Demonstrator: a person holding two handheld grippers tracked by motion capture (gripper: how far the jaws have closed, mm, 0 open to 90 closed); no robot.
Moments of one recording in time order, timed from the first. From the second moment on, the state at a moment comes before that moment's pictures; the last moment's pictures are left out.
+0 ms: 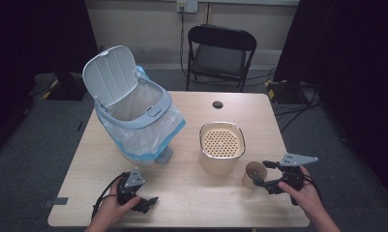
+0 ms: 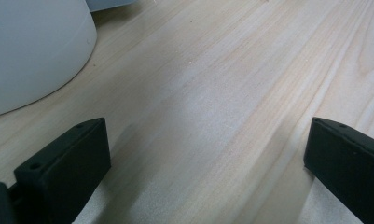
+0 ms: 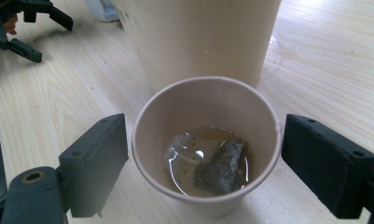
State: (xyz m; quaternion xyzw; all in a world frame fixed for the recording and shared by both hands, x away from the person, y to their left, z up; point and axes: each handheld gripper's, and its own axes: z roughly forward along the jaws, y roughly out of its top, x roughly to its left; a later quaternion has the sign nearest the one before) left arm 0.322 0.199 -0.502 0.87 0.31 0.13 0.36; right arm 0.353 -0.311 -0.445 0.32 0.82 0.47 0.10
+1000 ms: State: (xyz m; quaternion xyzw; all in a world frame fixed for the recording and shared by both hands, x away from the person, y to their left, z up) left arm 0.322 0.199 -0.502 0.87 0.31 0.13 0.36; right arm 0.356 -0.302 -0.485 0.33 0.81 0.47 0.11
